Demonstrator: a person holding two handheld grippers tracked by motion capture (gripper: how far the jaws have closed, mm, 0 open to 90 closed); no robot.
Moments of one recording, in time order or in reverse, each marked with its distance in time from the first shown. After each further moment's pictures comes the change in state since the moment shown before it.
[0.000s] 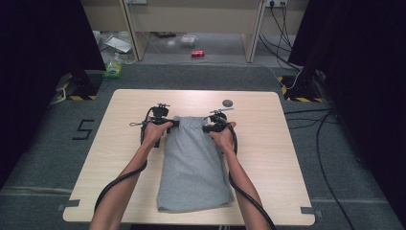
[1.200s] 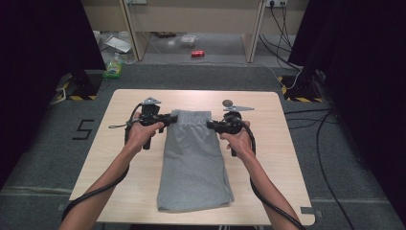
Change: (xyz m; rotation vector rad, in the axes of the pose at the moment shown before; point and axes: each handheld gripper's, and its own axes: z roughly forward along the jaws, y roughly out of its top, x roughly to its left) left arm -0.043 0.001 -0.114 -0.181 -0.172 0.160; right arm 0.019 -0.002 -0.102 -0.197 0.200 -0.076
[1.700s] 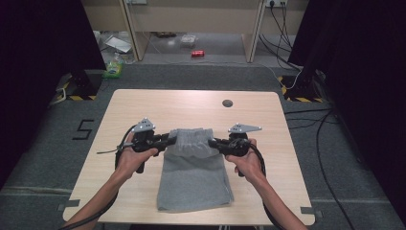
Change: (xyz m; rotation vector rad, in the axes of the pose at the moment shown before) left arm -0.043 -0.058 -0.048 -0.055 -0.096 0.104; right arm 0.036 -0.046 -0.045 -0.009 0.076 -0.102
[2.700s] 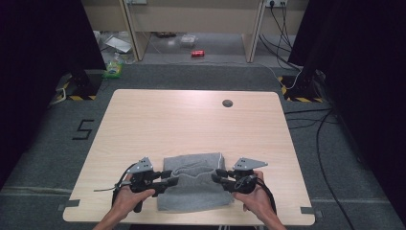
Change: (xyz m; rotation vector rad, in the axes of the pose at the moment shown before) left arm -0.041 -0.084 -0.021 0.029 -0.183 -0.075; right arm 0.045 -0.076 -0.038 0.058 0.016 -0.056
